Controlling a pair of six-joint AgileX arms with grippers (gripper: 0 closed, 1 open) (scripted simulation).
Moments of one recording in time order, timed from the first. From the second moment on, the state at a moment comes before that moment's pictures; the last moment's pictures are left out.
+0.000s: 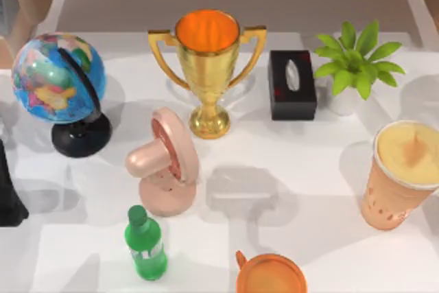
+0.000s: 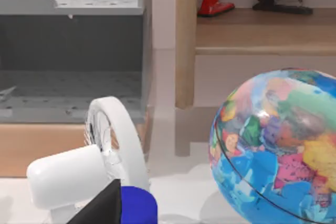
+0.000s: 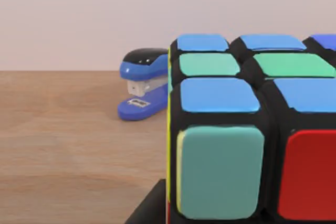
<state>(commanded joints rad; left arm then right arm) 0.00 0.00 0.00 0.00 0.00 0.00 0.35 1.95 1.87 0.07 0.38 0.02</state>
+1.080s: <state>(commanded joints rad) 0.00 0.00 0.00 0.00 0.00 0.00 0.35 1.95 1.92 0.03 0.38 0.02</state>
